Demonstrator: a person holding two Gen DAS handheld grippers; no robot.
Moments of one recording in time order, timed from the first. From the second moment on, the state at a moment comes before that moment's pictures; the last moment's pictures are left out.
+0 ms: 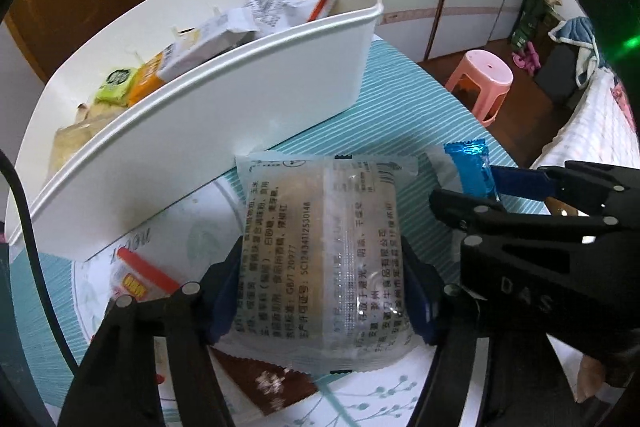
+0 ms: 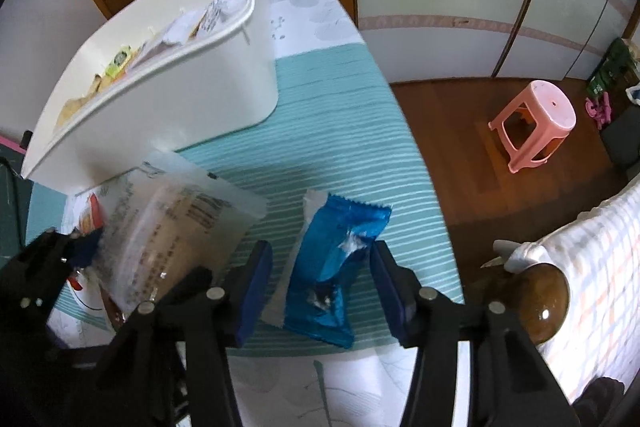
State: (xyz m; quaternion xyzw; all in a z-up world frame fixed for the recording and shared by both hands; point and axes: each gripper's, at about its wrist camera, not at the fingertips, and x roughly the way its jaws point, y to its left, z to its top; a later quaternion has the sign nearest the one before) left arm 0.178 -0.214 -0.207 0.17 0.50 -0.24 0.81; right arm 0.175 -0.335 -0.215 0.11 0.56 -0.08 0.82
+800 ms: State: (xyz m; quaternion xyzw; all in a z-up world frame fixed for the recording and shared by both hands) left arm 0.155 -0.077 -0.075 0.08 0.41 -0.18 0.89; right arm 0.137 -0.269 -0.137 0.08 0.48 0.01 0.87
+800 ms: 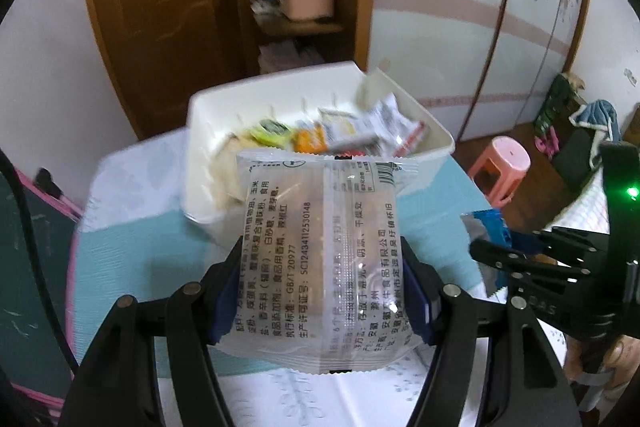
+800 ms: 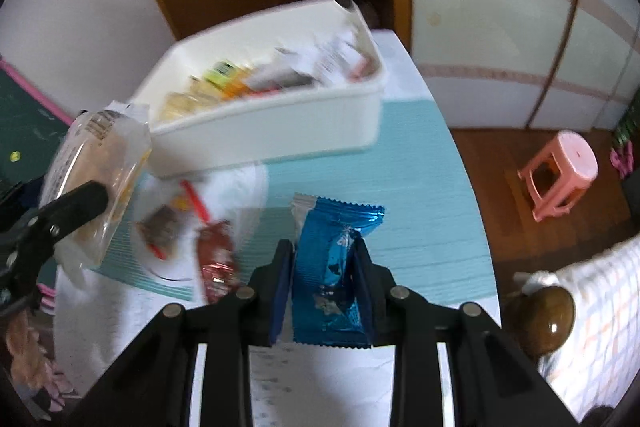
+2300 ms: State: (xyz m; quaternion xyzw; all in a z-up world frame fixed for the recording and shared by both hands) left arm 0.319 -0.073 -0.019 0.13 0.36 -0.09 0.92; right arm 0.295 -0.217 -0.037 -0.01 0.40 -0.01 0.92
